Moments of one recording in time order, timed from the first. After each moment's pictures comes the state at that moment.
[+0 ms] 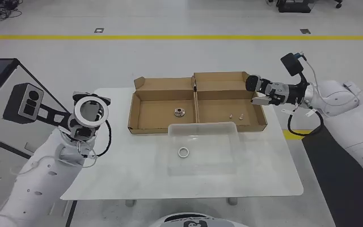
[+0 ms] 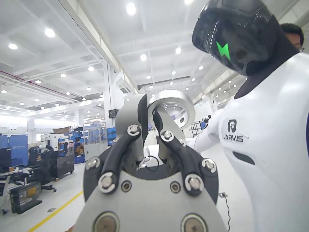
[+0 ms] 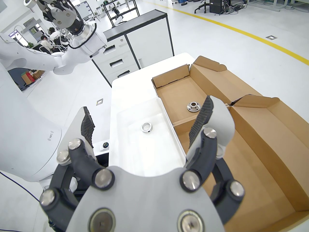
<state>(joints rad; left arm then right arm) 1.35 -0.77 -1.26 -1.96 0.65 -1.01 0.81 -0.81 -0.62 0.88 -1.35 0.32 -1.01 0.81</state>
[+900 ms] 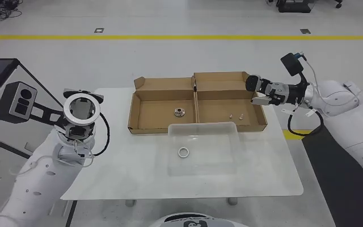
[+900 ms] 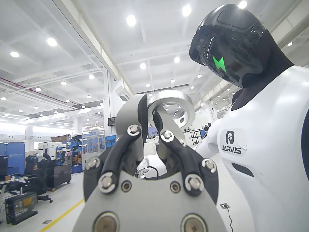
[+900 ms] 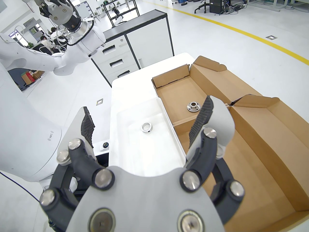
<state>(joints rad) 1.35 -0.78 -1.28 -1.97 0.65 -1.00 0.78 -0.81 -0.62 0.88 -1.35 0.32 -1.01 0.81</state>
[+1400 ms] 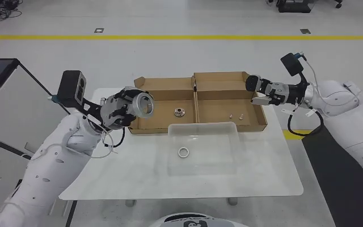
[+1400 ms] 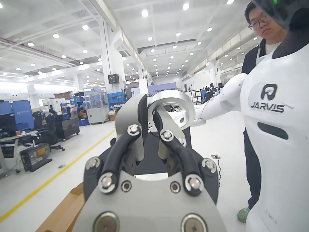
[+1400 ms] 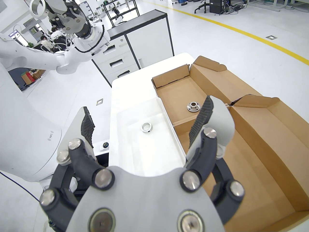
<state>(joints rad) 1.17 -0.82 -1.12 -1.85 0.57 -0.95 0.36 -0.81 -0.62 0.88 -1.35 0.32 -1.01 0.81</state>
